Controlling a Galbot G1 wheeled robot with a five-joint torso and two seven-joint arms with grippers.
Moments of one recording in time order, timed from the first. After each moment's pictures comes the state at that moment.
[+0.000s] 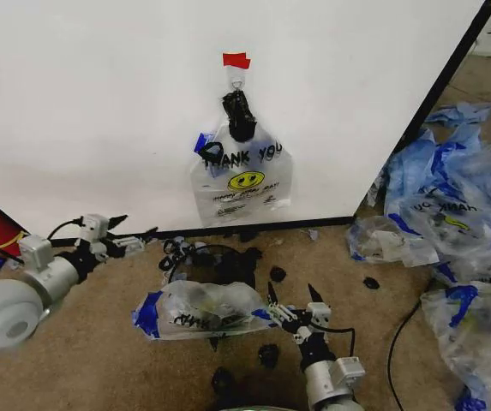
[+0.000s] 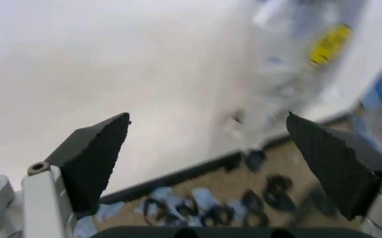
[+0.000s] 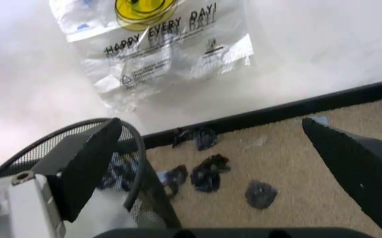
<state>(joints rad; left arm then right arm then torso) 1.33 -0.10 -0.34 -1.96 -1.35 -0.29 -0.06 -1.00 0.75 -0.61 2.12 0.56 0.38 0.97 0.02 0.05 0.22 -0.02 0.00</state>
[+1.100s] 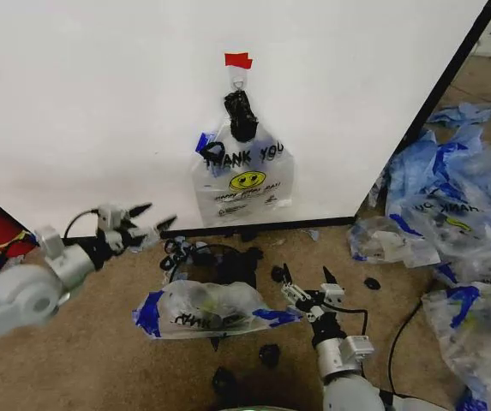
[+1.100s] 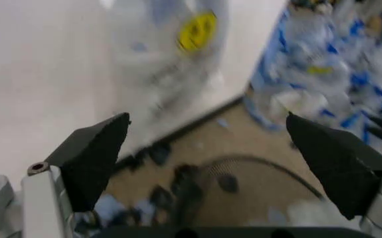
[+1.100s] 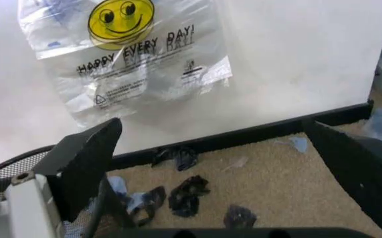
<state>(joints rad) 0.70 -0.12 0.32 -1.96 -1.34 -0.24 0.25 -0.98 0.74 -0.55 2.09 0.58 0.37 0.96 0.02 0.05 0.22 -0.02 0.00</state>
